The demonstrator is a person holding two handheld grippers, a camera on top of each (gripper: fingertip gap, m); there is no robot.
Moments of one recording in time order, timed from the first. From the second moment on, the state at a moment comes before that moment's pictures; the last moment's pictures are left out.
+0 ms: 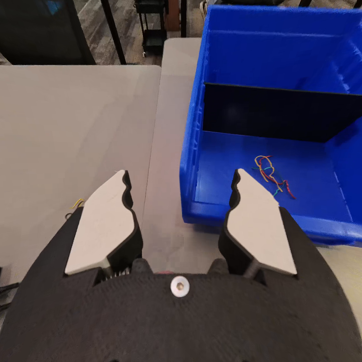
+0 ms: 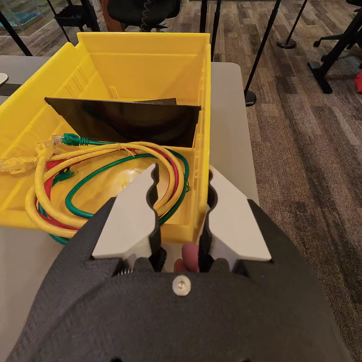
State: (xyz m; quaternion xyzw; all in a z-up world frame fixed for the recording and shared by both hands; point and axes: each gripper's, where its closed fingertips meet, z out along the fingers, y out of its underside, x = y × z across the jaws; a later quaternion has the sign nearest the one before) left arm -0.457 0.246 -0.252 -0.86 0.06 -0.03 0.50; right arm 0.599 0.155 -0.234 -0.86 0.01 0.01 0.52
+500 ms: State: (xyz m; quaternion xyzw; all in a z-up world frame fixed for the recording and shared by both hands) left arm -0.430 0.253 -0.256 -0.85 0.13 -0.02 0.50; right arm 0.611 0.161 -0.240 -0.87 0.02 -0.01 0.50
